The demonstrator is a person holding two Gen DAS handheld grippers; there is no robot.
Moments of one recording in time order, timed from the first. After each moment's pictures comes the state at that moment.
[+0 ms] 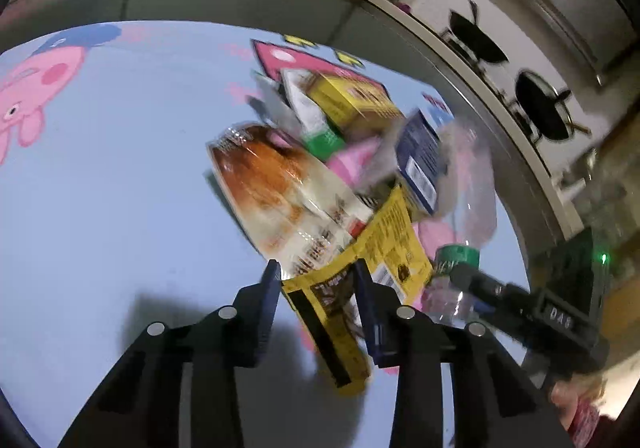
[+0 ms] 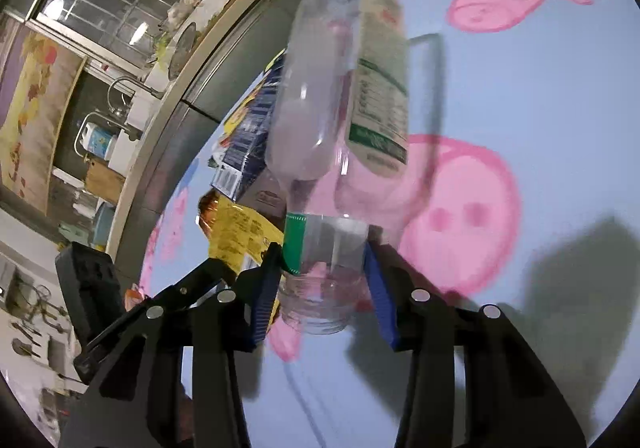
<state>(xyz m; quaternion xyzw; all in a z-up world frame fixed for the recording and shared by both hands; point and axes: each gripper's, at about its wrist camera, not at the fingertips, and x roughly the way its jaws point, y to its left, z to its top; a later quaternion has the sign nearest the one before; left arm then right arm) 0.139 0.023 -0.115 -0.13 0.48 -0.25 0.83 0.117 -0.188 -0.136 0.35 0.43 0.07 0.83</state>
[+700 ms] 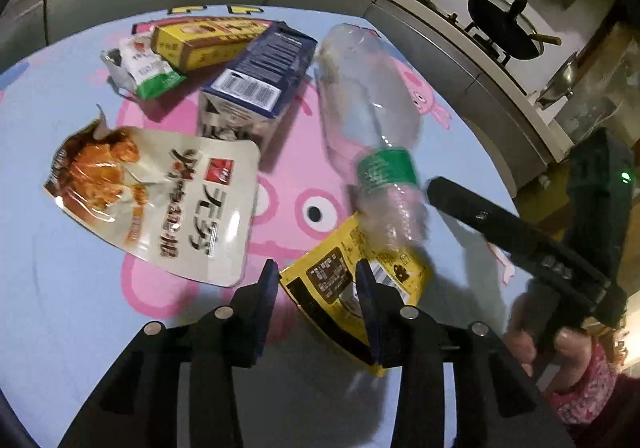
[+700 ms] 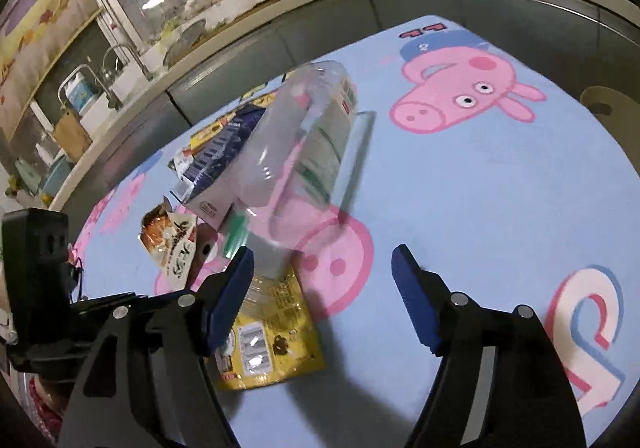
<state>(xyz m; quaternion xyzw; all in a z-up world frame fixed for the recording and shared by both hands) 0.095 -0.073 -0.115 -0.04 0.51 -0.31 0.80 0.097 -0.226 -0.111 0.19 0.39 0.03 0.90</state>
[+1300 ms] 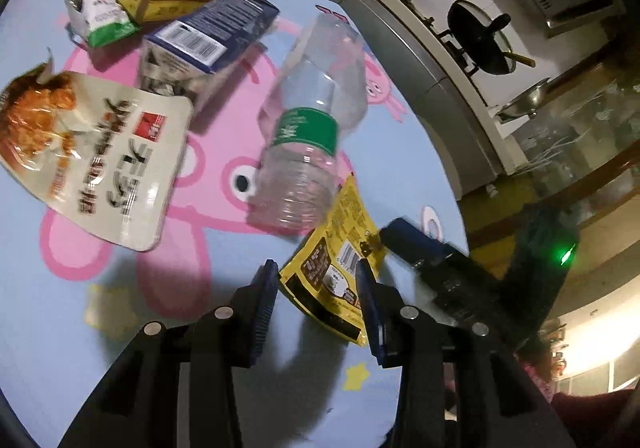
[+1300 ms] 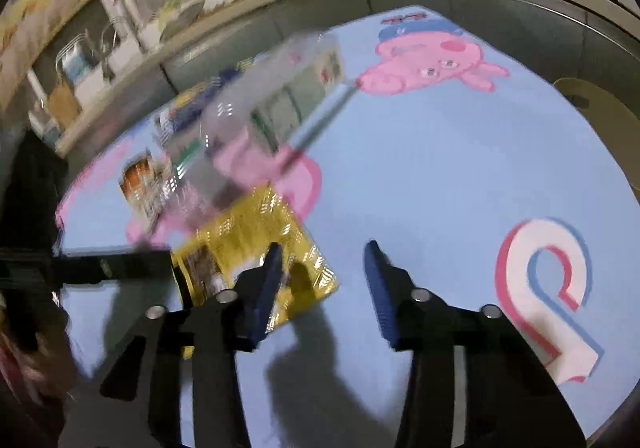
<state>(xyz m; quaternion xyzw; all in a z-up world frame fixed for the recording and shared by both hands) 0.092 -0.089 -0.123 -0.14 0.54 -0.38 0.74 0.045 -0.234 -0.131 0.13 0.40 0.02 0.91</state>
